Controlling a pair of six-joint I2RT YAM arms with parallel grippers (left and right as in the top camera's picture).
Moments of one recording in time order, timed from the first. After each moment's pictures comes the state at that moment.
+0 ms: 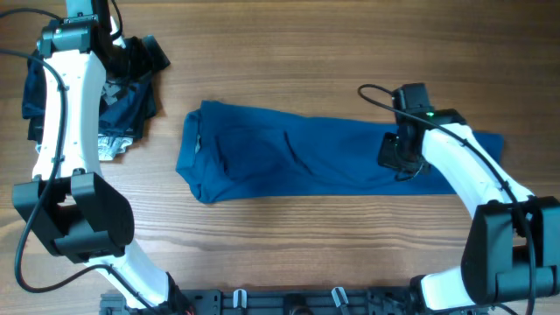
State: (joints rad) left arm 0.13 1.92 1.83 -1.12 0.13 -0.43; right arm 0.10 1.65 1.01 -0.84 0.10 0.42
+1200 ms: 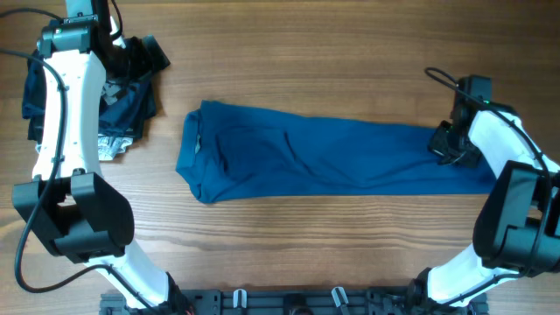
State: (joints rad) left arm 0.13 1.92 1.83 -1.12 0.13 -0.43; right arm -0.24 1.81 1.11 -0.75 0.23 0.38
